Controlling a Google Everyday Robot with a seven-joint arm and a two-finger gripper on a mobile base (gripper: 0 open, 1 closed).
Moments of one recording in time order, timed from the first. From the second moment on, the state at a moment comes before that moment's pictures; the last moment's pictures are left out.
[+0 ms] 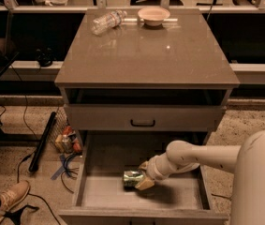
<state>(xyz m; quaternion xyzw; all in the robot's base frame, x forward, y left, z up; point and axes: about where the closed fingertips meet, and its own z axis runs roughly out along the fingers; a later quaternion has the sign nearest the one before) 0.519 -0.034 0.377 -0.63 0.71 0.22 0.23</state>
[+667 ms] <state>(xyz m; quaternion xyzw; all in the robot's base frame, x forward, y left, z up) 0.502 -0.071 0.459 -0.62 0.68 0.24 0.30</state>
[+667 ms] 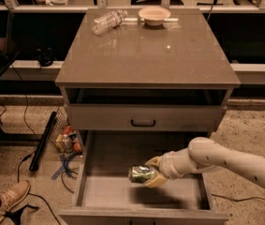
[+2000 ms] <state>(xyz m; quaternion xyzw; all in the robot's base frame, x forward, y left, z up) 0.466 -0.160 0.651 -0.64 0.67 0.13 0.37</state>
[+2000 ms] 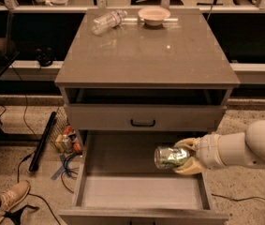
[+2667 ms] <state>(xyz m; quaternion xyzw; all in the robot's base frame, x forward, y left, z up) 0.479 -0.182 0.683 -0.63 0.67 0.13 0.38</state>
